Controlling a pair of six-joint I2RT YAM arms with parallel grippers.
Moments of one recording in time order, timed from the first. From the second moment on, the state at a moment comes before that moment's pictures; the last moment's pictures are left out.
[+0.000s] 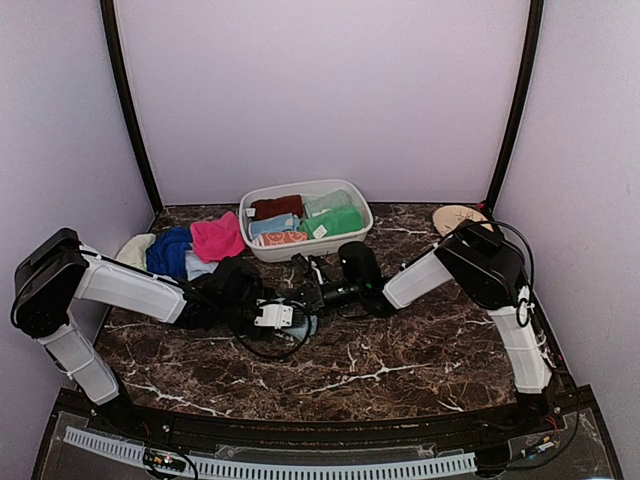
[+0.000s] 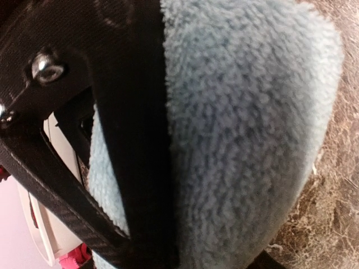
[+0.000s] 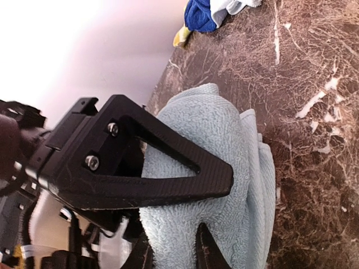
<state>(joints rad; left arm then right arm) -0.81 1.62 0.73 0.09 -0.11 1.03 0.84 2.30 1.28 0.68 -0.92 0.83</state>
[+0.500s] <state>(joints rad) -0.81 1.63 0.71 0.20 -0.13 1.06 0.82 2.30 1.28 0.80 -0.97 1.05</state>
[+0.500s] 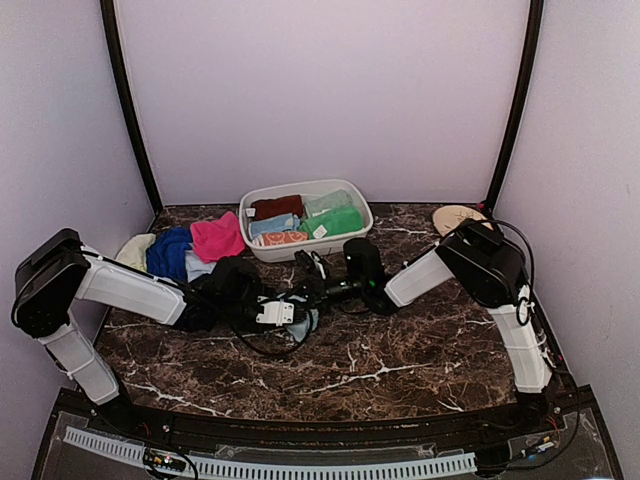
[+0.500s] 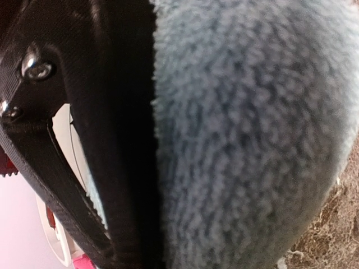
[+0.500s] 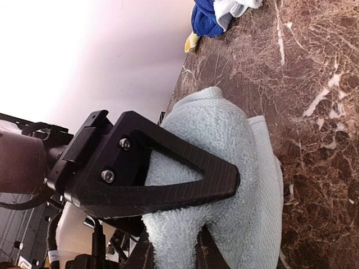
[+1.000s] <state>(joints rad) -0.73 1.65 1.00 -0.13 0.03 0.79 0.69 1.98 1.24 0.38 -0.78 0.58</state>
